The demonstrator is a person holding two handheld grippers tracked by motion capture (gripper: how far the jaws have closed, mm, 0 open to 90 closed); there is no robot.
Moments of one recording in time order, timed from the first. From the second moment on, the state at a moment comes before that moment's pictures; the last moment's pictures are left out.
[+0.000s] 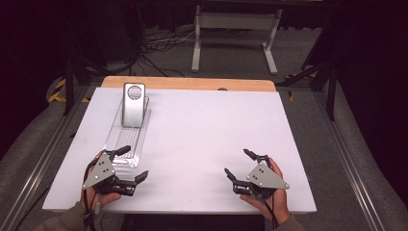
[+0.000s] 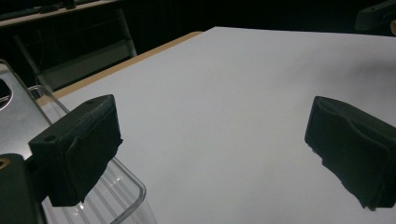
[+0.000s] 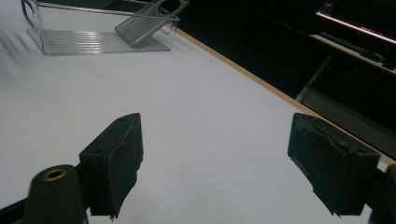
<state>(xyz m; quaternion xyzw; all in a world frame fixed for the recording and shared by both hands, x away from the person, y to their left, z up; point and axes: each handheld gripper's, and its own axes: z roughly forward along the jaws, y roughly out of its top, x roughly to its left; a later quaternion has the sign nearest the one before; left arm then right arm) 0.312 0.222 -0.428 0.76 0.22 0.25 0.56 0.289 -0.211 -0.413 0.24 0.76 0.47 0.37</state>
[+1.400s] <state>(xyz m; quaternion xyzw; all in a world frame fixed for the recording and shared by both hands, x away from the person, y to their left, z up) 0.313 0.222 -0.427 0.76 0.21 0.25 0.56 0.288 -0.207 -0.414 0.24 0.77 0.46 0.37</state>
